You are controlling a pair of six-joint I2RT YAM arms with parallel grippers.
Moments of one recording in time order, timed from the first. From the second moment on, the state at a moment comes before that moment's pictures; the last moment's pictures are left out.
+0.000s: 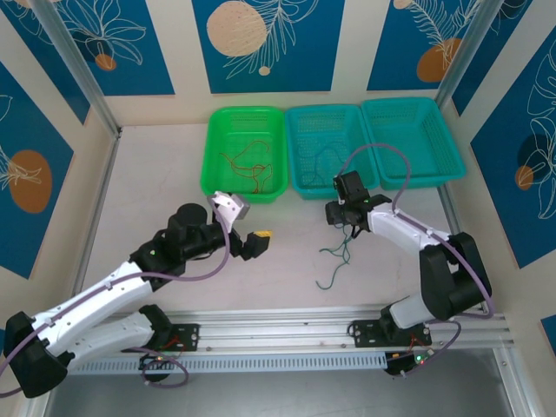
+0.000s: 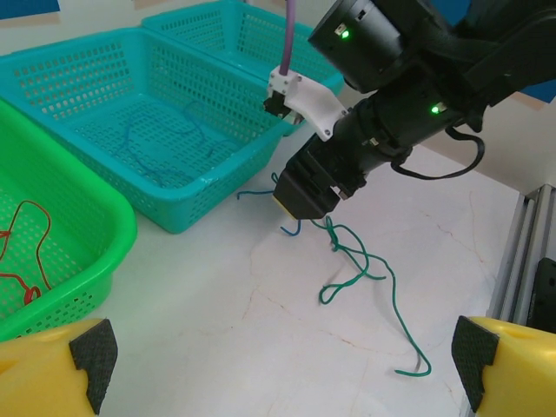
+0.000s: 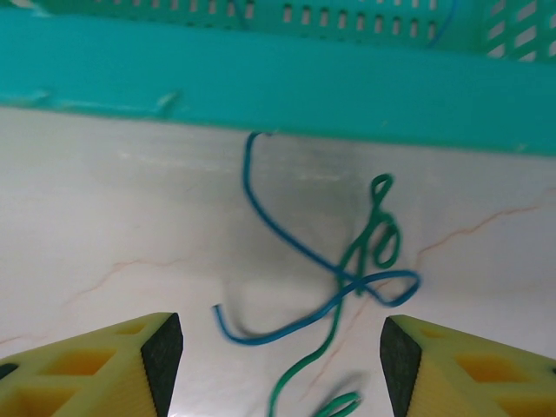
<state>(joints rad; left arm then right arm) -0.81 0.90 0.71 -0.12 0.17 -0.11 0.39 1.47 0.87 -0.45 0.22 0.16</state>
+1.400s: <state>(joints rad) -0.81 0.92 0.72 -0.20 0.22 -0.04 0.49 1.44 0.84 -0.41 0.25 0.06</state>
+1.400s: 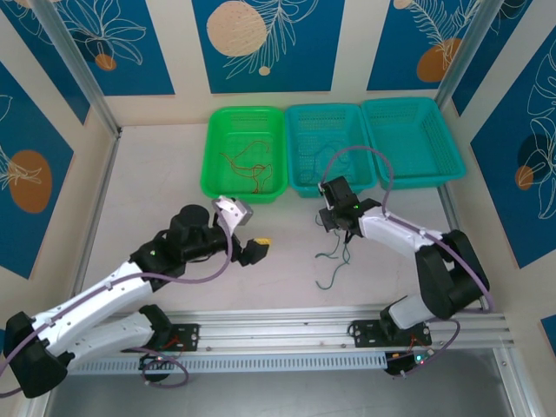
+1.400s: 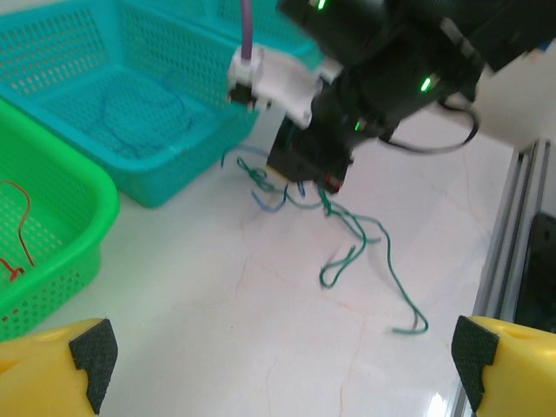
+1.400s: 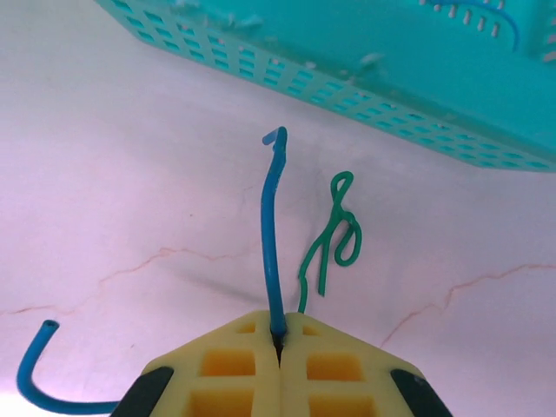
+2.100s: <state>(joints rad) -0.81 0.97 0.71 -0.11 0.28 -0.11 0.33 1.09 0.94 -0.38 0.05 0.27</state>
